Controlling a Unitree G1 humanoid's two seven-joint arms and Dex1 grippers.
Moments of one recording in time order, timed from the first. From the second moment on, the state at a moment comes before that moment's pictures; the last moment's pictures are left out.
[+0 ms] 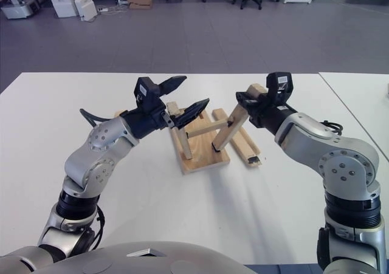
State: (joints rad) left arm -0.35 0.16 -0.27 -0.46 -0.42 0.49 -0.43; right arm -0.27 -0.73 -0.18 -0.49 1.34 0.97 -0.40
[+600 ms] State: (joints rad) left arm -0.31 0.10 -0.38 -0.44 -0.19 0.45 -0.26; right arm 0.03 -0.70 0.01 -0.66 0.71 0.67 -0.01
